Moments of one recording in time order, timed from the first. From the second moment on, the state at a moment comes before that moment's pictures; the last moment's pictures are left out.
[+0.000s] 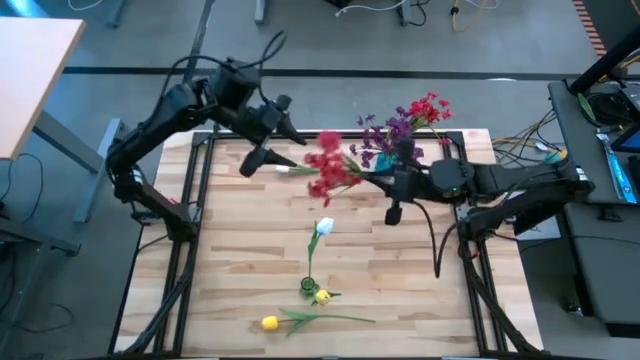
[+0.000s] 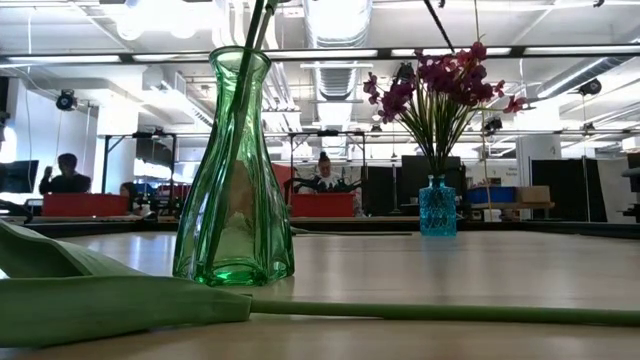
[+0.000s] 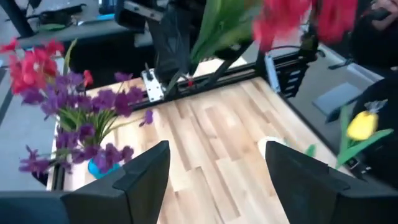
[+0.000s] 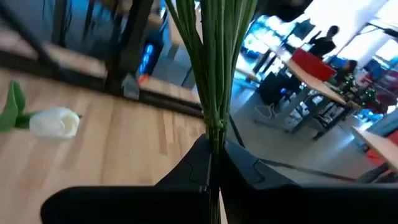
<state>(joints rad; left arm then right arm) 0.42 1.53 1.98 -1.04 0.64 0.46 0.13 1.14 1.16 -0.26 0.42 -0.37</state>
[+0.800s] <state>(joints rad) 0.57 1.26 0.90 0.32 0.54 0.36 0.10 0.98 0.27 1.04 0.86 -0.20</state>
